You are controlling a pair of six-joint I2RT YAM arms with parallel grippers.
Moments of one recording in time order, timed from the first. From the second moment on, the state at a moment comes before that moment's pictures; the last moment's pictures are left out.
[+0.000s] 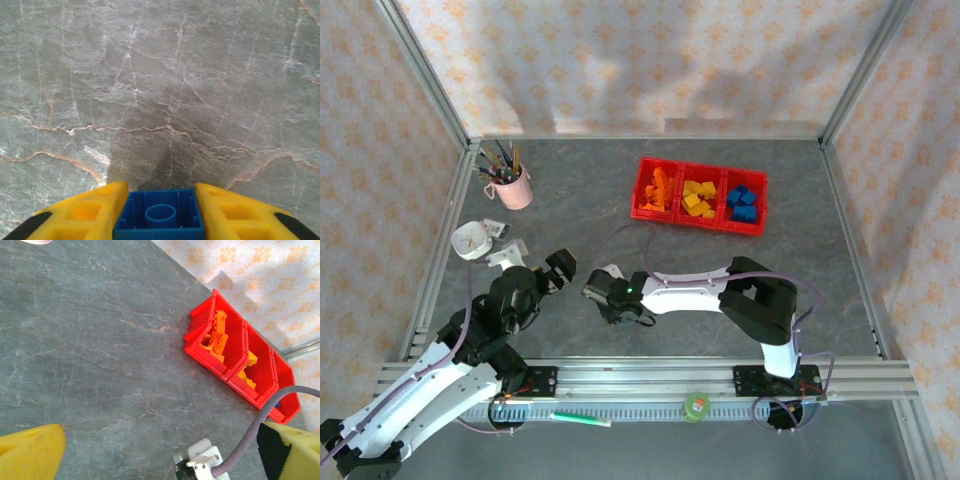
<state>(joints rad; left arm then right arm) -0.66 0.50 0.55 -0.58 -0.42 -0.99 1.20 1.91 1.21 -0.50 0.18 0.66</state>
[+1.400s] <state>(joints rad) -0.63 1.03 0.69 -0.12 -0.21 -0.80 0.14 1.89 1.45 -0.41 0.24 0.59</state>
